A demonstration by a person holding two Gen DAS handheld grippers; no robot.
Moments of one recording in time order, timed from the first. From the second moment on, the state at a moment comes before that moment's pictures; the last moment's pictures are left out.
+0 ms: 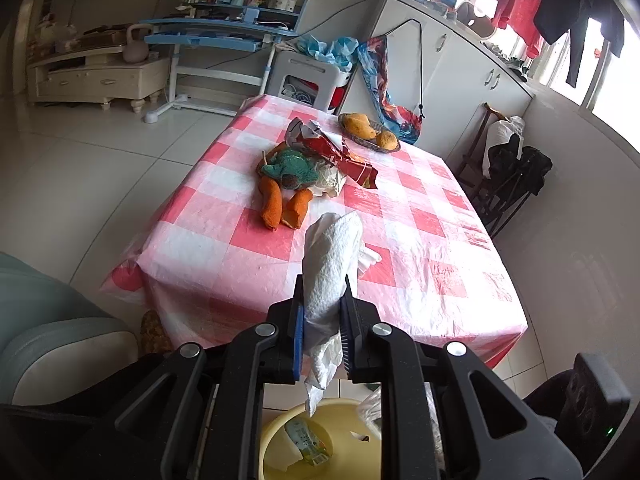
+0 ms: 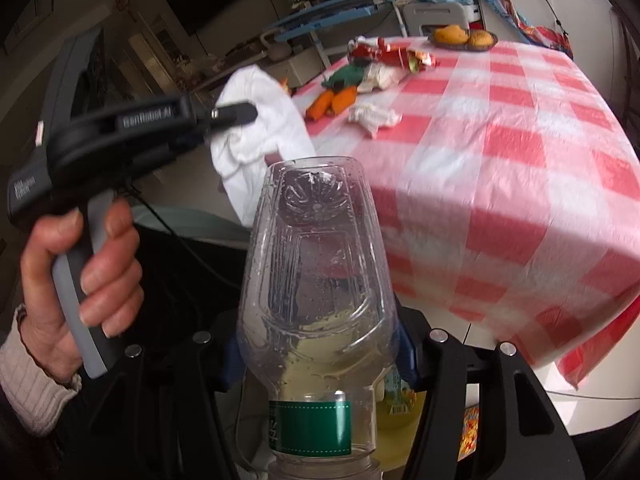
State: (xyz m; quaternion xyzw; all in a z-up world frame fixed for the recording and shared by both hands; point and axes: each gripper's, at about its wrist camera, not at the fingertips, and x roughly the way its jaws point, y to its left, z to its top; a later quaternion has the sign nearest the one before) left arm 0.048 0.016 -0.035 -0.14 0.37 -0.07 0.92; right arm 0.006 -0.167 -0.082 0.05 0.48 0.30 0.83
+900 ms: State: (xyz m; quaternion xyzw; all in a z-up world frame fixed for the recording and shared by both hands) left arm 0.004 -0.083 -0.096 0.08 0.50 -0.16 0.85; right arm 0.014 -0.216 -0.057 0.10 0.37 0.18 0.91
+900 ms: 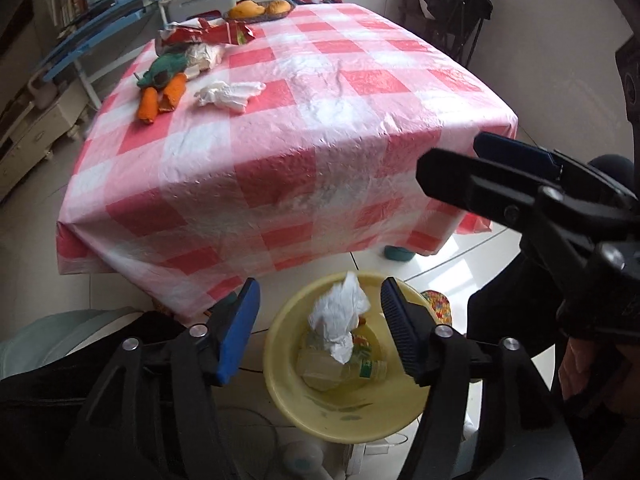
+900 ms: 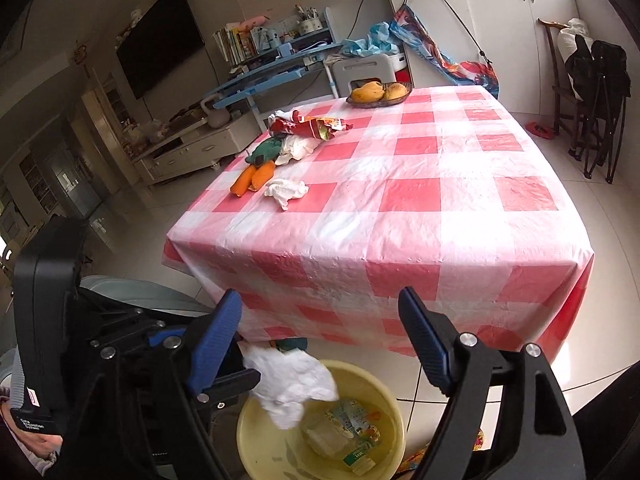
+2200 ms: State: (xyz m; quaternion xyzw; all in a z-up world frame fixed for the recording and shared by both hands) left arm 0.028 -0.016 -0.077 -0.09 0.45 -0.06 0.89; right arm 0.007 -0.204 -0.066 0.08 0.38 0.18 0.90
